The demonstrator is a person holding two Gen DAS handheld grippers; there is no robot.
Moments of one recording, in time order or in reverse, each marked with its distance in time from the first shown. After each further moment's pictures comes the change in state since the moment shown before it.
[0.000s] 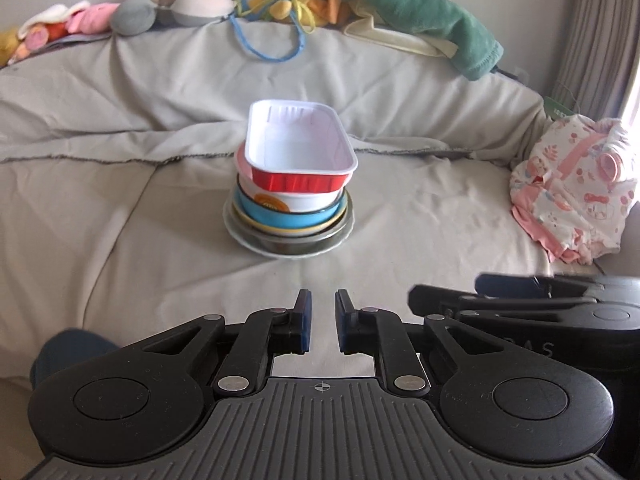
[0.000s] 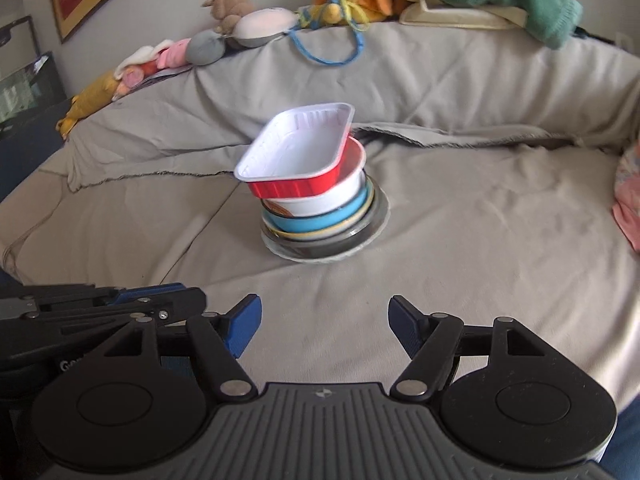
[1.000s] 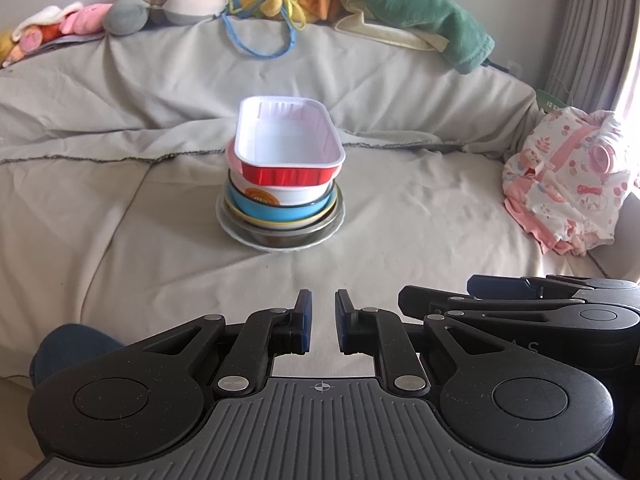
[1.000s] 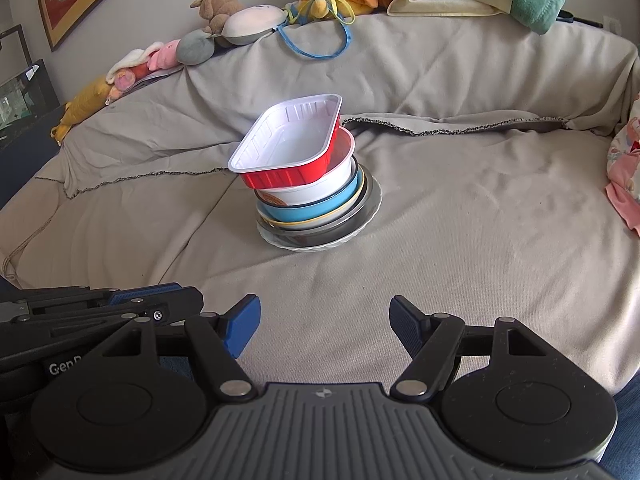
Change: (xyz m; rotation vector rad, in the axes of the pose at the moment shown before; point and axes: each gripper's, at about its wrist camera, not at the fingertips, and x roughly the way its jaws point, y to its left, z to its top) left arm -0.002 -0.008 -0.002 0.027 0.018 -0.014; right arm -0.004 -0.002 -0.007 0.027 0.013 -0.004
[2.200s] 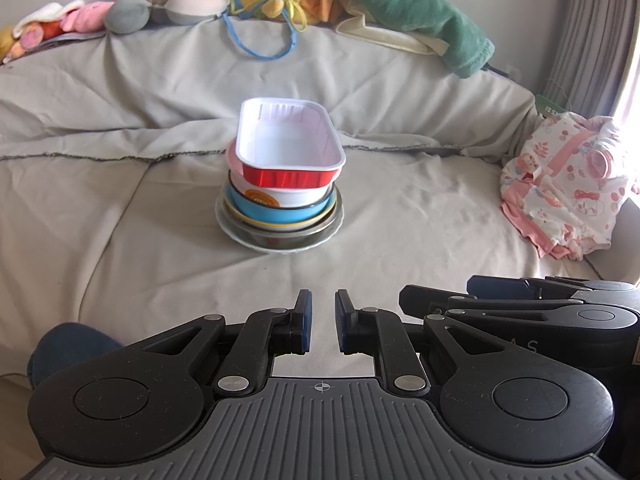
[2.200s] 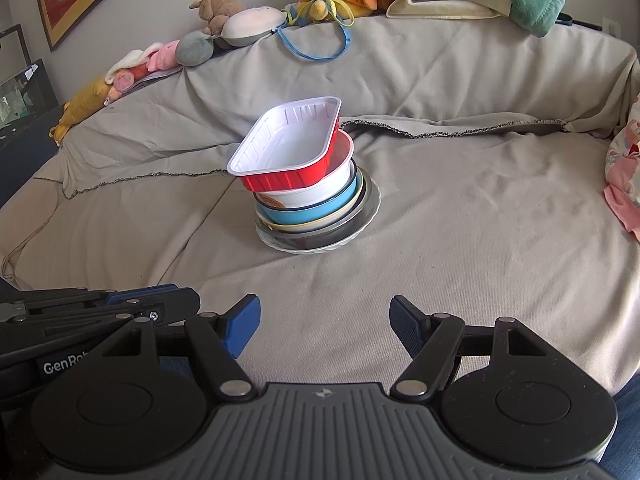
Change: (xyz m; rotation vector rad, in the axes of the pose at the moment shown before) left arm -0.004 -0.003 0.002 -0.015 -0.005 -0.005; right arm -0.001 -0.001 0.002 -0.003 -0.004 -0.003
